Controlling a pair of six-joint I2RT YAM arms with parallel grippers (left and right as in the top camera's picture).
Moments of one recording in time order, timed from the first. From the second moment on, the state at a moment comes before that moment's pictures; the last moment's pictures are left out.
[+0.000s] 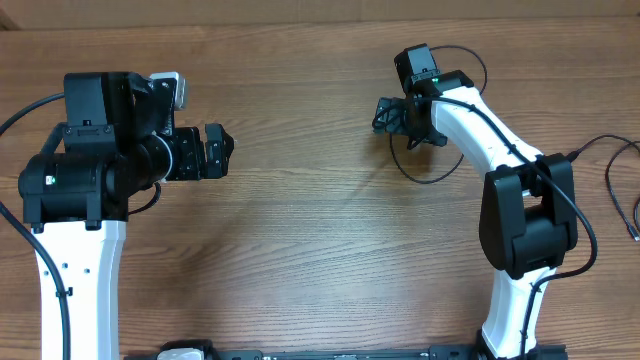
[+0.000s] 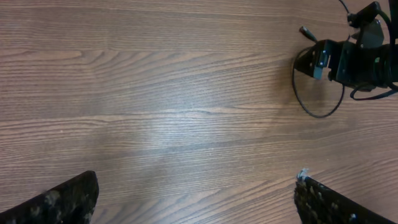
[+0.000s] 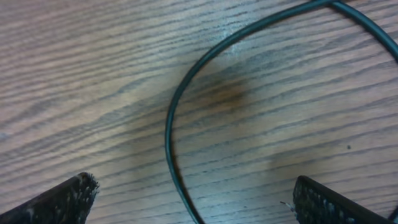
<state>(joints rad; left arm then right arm) 0.03 1.31 1.58 -1.23 0.29 -0.05 0.27 2.11 1.64 -0.82 0.05 0.47</state>
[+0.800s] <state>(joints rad) 0.03 1.31 1.58 -1.23 0.29 -0.05 0.27 2.21 1.64 -0.81 0.07 0.39</state>
